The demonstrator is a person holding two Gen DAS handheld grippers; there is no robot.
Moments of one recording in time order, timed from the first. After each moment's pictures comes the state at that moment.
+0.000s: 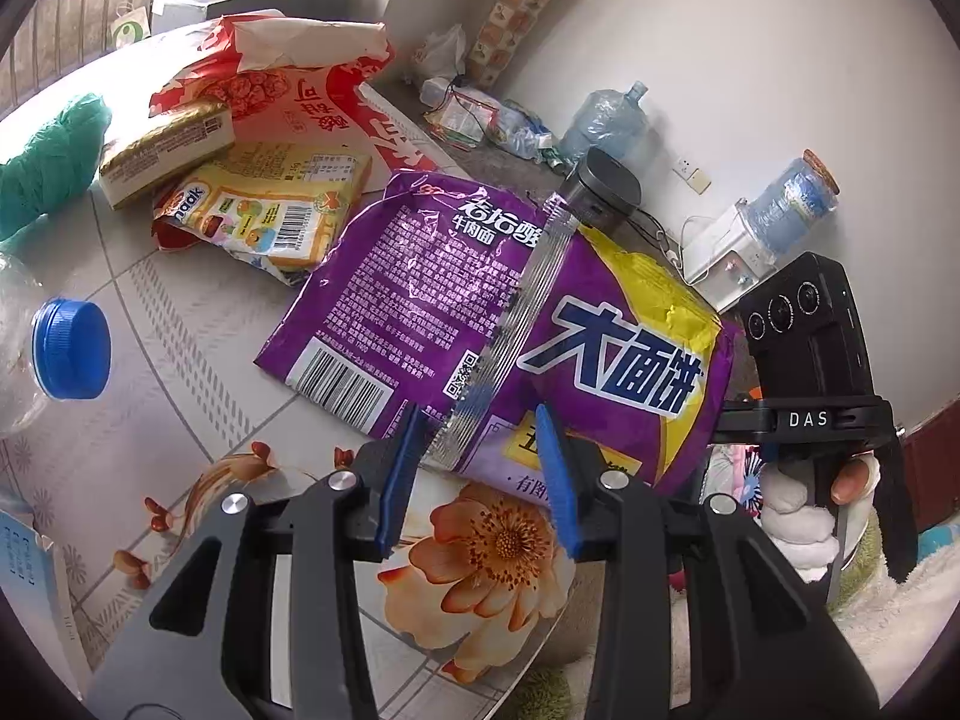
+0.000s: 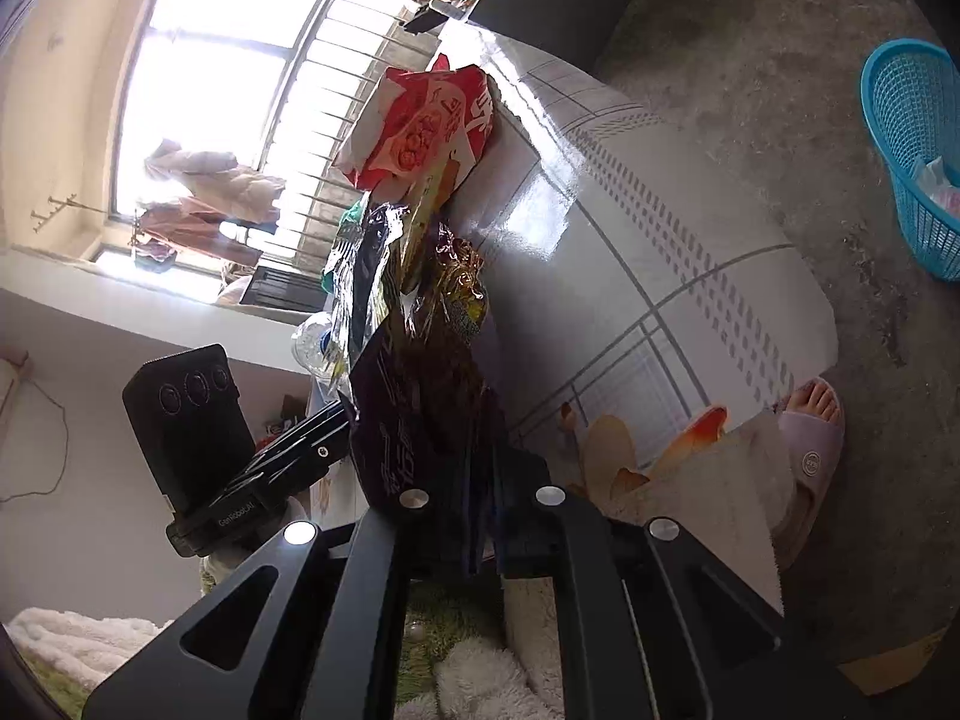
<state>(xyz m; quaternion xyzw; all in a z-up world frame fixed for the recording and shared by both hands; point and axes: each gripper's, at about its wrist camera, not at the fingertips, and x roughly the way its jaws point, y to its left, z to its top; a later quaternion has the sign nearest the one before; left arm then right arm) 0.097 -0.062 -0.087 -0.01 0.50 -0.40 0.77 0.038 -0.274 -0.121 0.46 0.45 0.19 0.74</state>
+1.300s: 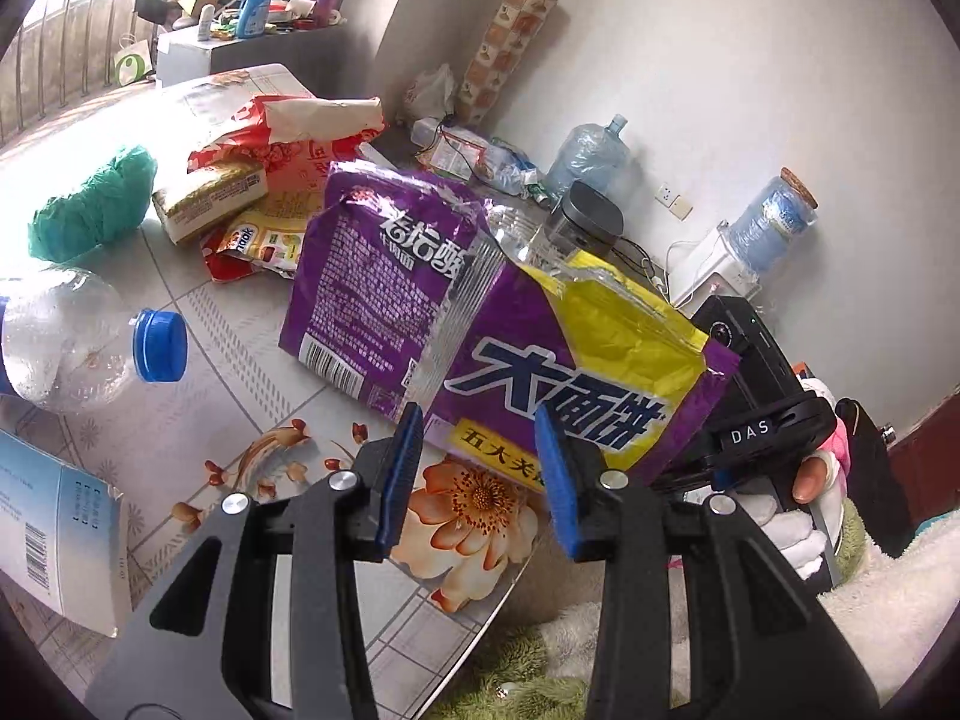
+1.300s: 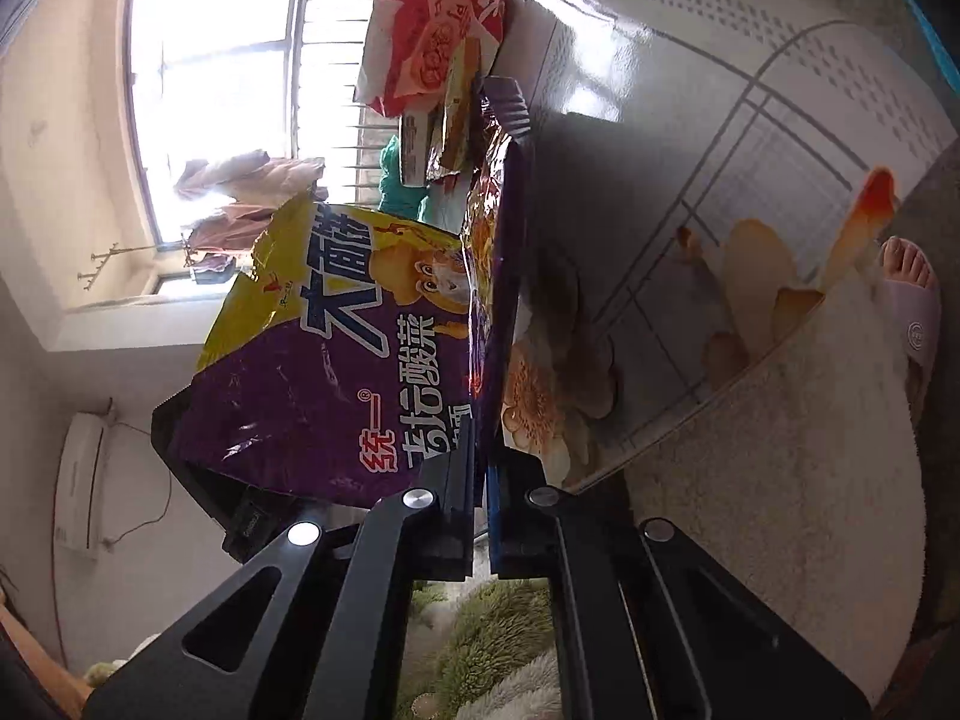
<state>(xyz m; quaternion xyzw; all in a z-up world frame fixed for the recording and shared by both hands) 0.071 -0.024 -0.046 -0.03 0.45 -0.41 0.79 0.031 -0.236 -0.133 0.55 0.49 0.27 0.62</state>
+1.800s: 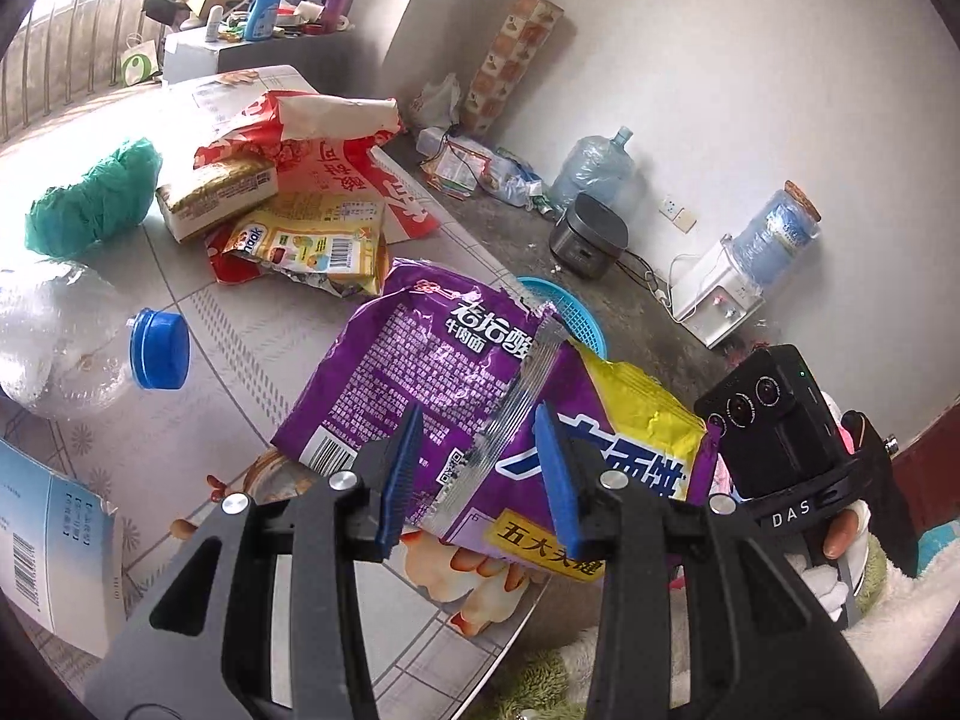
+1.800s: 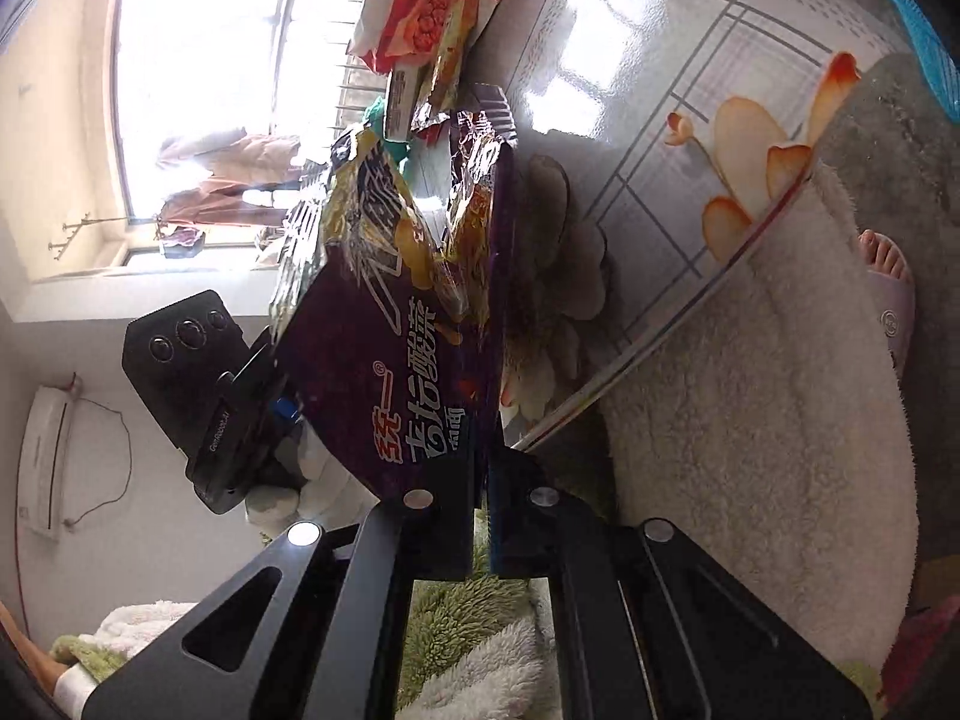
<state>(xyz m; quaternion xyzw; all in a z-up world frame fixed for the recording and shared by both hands) 0.087 -0.028 -0.064 -0.03 0.45 -0.41 0.79 0.010 -0.228 -0.123 0.51 0.51 0.25 0.65</state>
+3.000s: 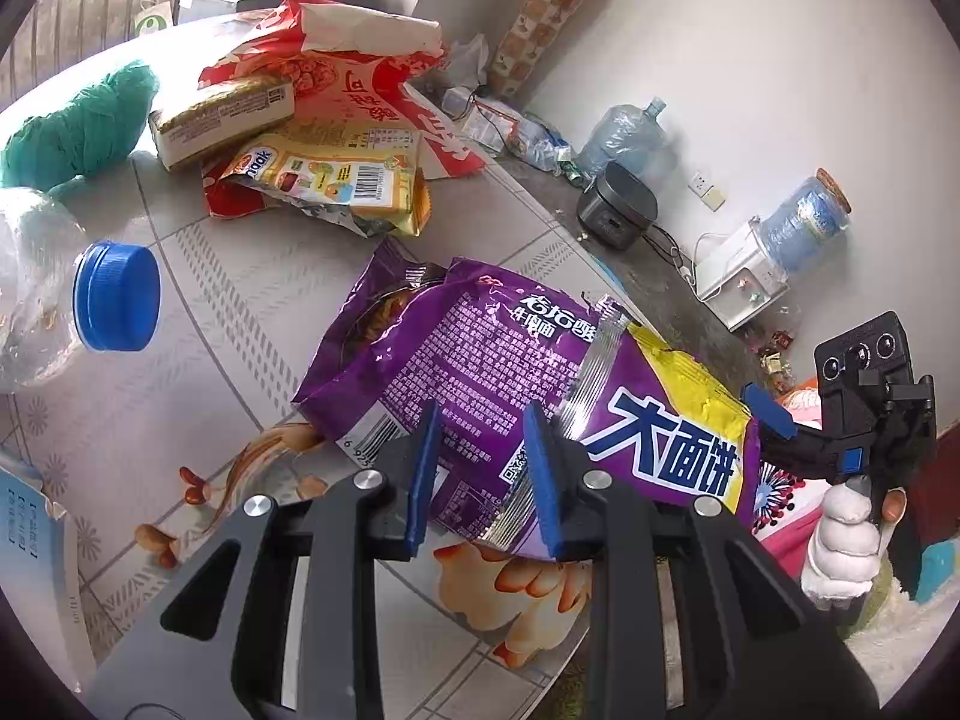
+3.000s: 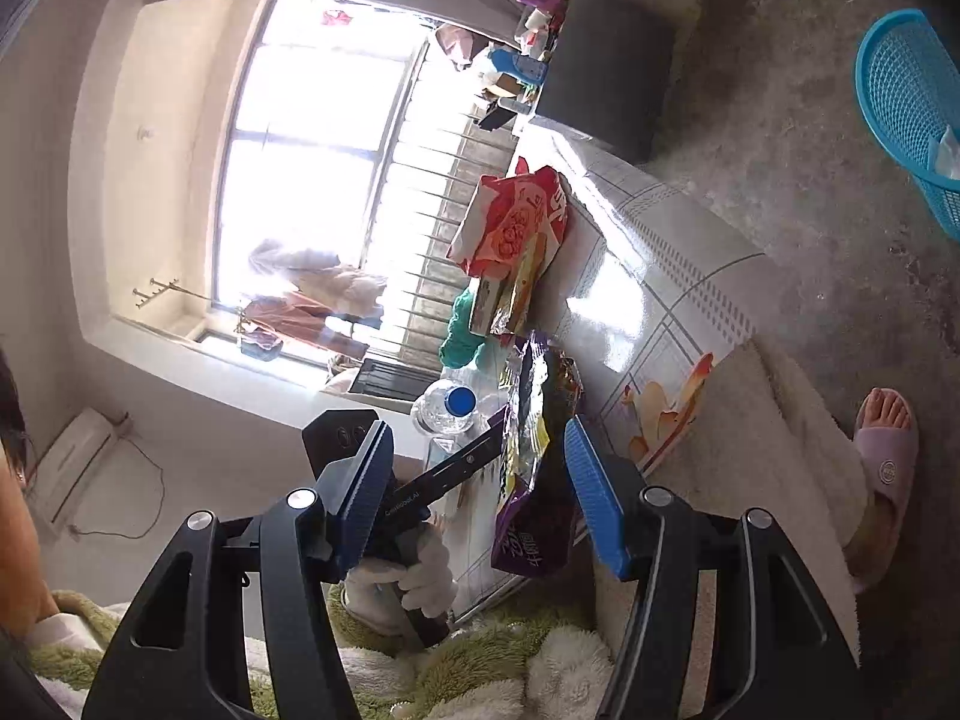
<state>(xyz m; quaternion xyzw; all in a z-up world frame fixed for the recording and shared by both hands) 0.108 -0.033 -0.105 -0.03 0.49 -0.39 0.78 -0.040 -0.308 -0.096 0.56 0.29 0.22 0.75</state>
